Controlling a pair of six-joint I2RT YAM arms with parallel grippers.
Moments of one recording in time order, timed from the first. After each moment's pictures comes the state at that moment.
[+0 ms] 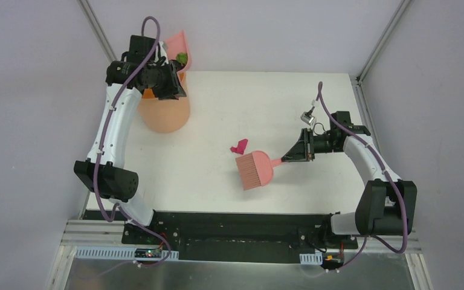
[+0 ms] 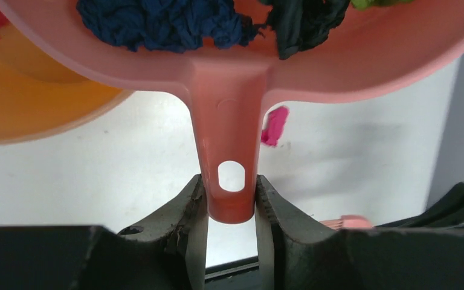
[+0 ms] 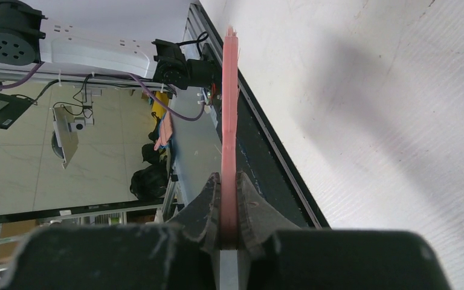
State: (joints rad) left arm -0.21 1.68 2.04 -1.25 0.16 -0.40; right arm 0.02 1.37 0.97 -0.93 -1.26 -0.12
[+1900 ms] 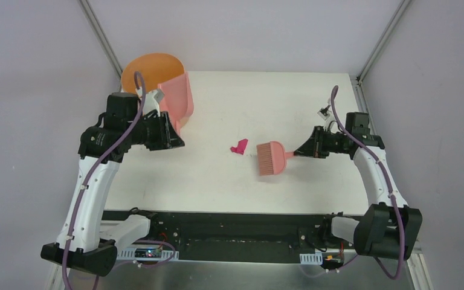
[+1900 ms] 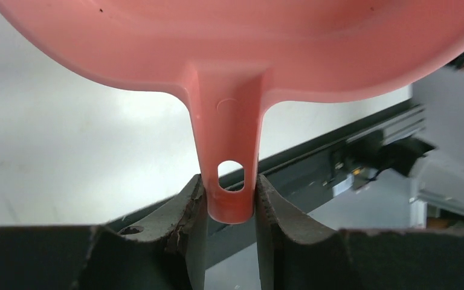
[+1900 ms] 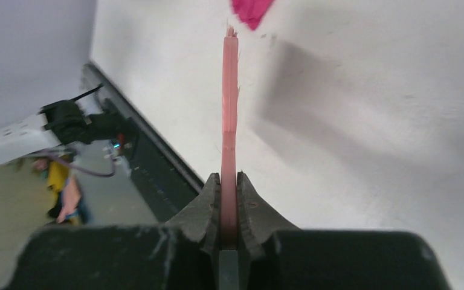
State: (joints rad) left arm -0.18 1.04 1.41 -1.10 0.48 -0.41; right arm -0.08 1.22 0.92 -0.80 -1.00 -0.04
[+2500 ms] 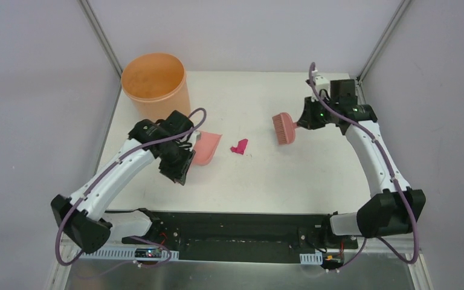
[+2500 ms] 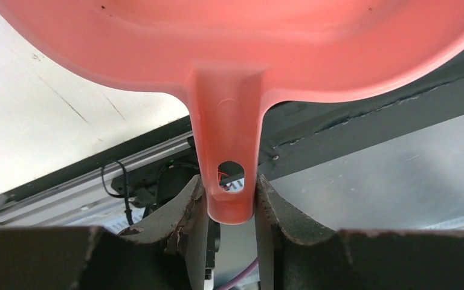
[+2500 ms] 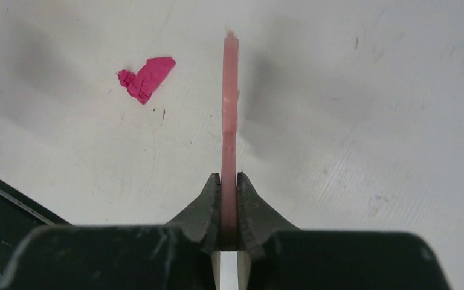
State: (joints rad) left arm -0.55 1.16 1.23 -1.41 0.12 -0.24; right arm 0.10 1.33 1.28 -0.78 -0.41 -0.08
